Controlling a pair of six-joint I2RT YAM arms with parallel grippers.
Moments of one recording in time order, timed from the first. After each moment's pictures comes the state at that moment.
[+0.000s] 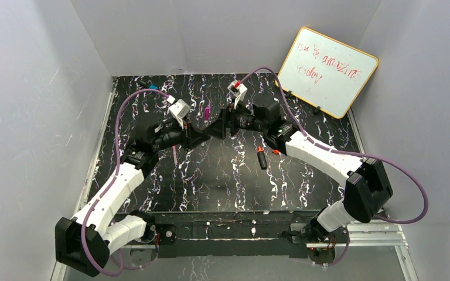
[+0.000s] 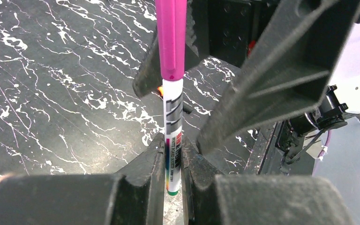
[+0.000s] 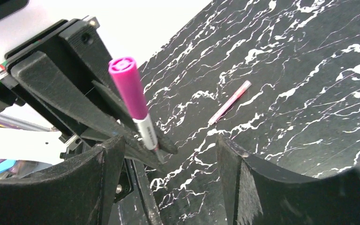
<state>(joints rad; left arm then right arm) -0.36 1.03 0.79 0.00 0.70 -0.18 0.76 1.49 1.16 0.15 -0.51 0.47</state>
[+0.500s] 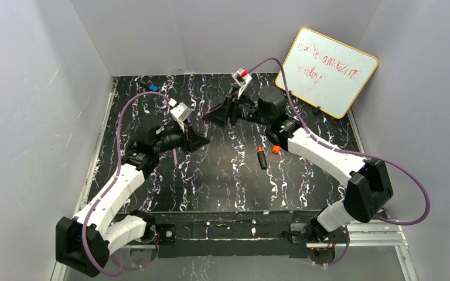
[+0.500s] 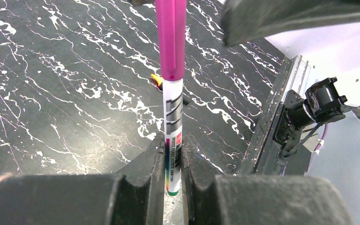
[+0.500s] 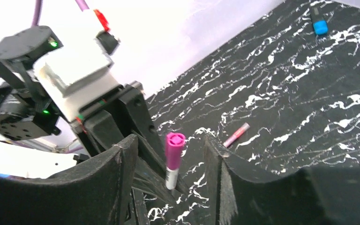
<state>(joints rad) -0.36 1.02 0.76 -0.02 0.70 -0.18 0.73 1.49 1.20 0.27 -0.52 0.48</state>
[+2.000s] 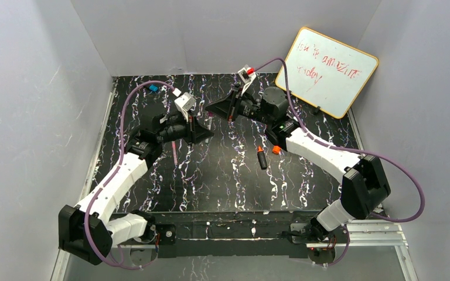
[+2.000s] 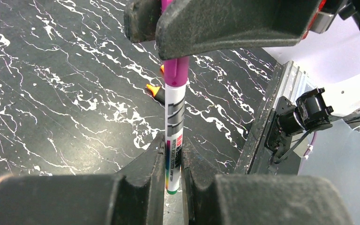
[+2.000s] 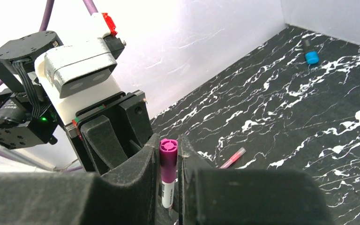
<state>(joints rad) -0.37 1.11 0.89 -0.06 0.70 -0.20 0.71 1.52 1.17 0.44 -0.54 0.54</state>
